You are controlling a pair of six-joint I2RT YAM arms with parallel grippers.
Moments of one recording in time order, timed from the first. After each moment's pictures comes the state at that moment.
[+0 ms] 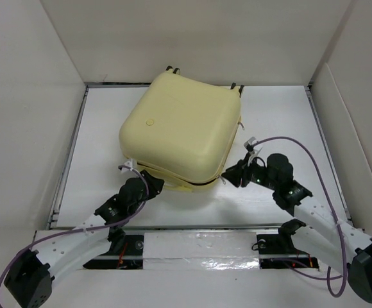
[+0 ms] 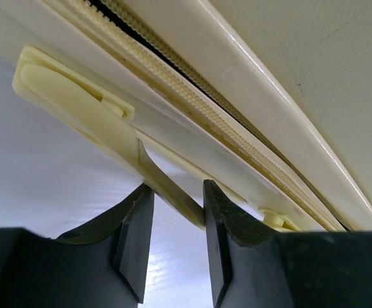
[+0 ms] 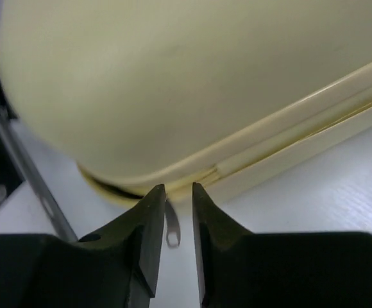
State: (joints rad) left arm -0.71 0.64 0.16 -0.02 -0.31 -0.95; right arm 0.47 0.86 0.46 0.14 -0.39 0.26
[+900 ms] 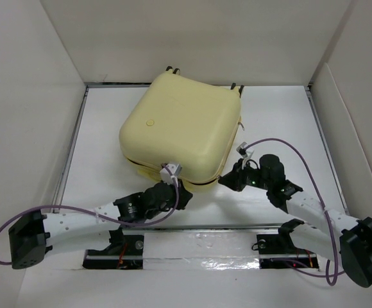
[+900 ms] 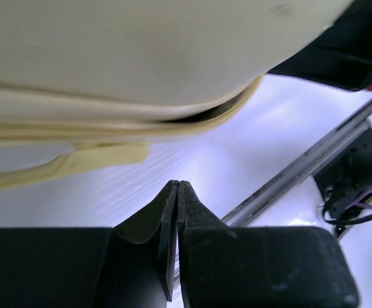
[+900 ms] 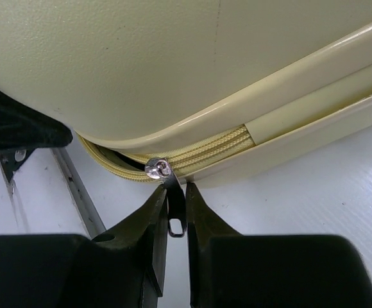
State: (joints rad) left arm -1.13 0.86 0.37 -0.02 -0.31 -0.74; right arm 0.51 1.00 0.36 0.26 -0.55 0.29
